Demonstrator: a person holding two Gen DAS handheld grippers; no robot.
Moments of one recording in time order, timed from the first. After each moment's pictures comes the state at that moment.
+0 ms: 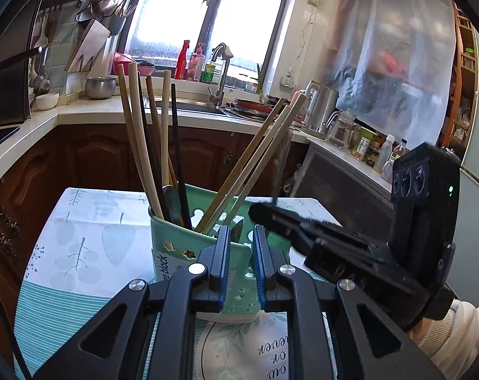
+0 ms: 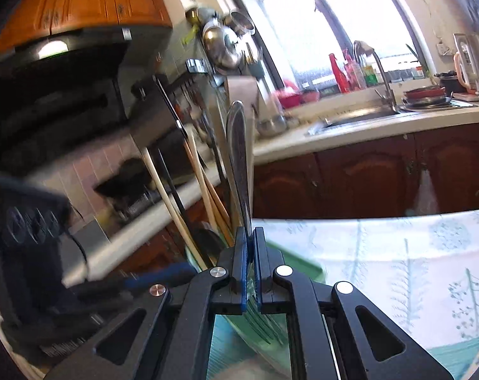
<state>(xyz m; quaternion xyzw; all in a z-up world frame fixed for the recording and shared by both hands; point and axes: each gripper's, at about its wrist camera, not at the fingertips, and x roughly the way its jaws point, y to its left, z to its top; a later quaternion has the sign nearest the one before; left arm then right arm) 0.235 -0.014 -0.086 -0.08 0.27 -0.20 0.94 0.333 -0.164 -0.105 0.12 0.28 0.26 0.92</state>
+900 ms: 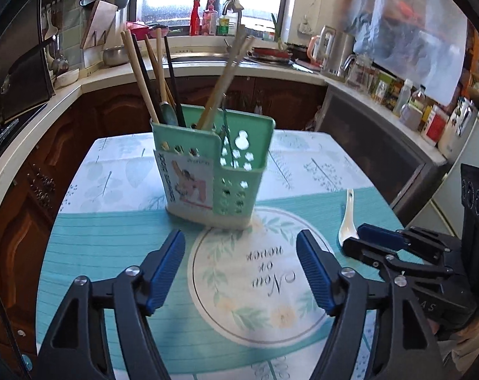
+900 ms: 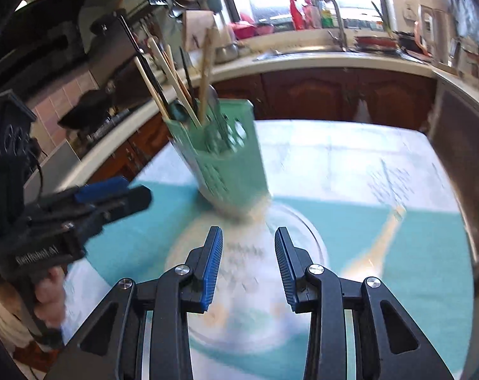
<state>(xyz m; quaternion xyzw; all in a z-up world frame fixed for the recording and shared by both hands) 0.149 -0.054 -0.087 -0.01 0.39 -0.13 0.91 0.158 -0.239 -0.113 0.05 0.43 0.16 0.89</state>
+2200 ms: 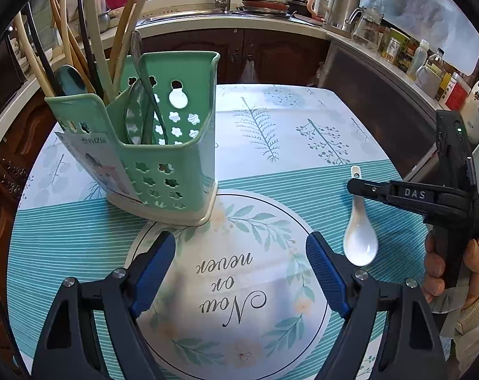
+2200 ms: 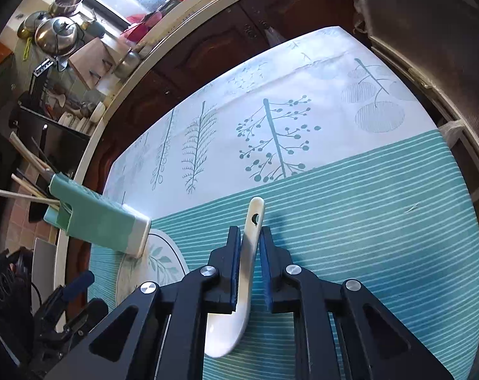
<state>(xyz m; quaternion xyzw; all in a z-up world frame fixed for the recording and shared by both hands) 0.216 -0.134 -0.138 0.01 0.48 -0.13 0.87 0.298 -0.396 -0.214 0.26 0.52 0.07 0.81</state>
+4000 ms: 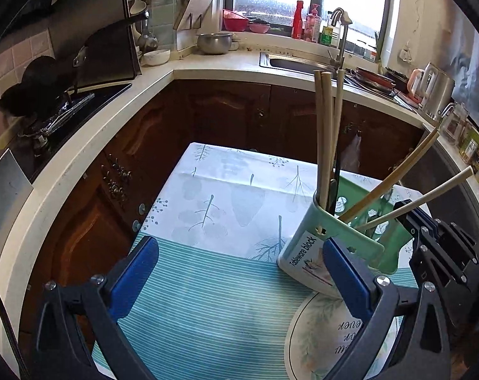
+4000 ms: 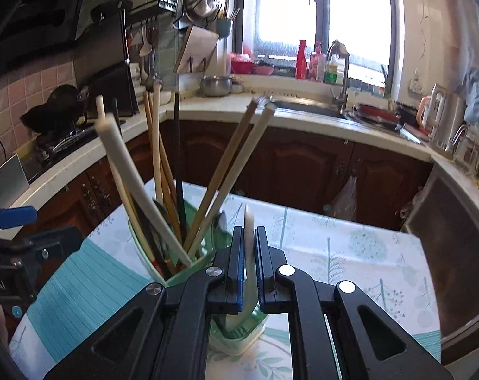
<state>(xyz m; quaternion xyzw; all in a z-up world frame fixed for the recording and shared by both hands) 0.249 0.048 -0.059 -0.07 0.42 0.06 0.90 0.354 -0.106 -0.069 -0.06 0.33 0.11 0.93</state>
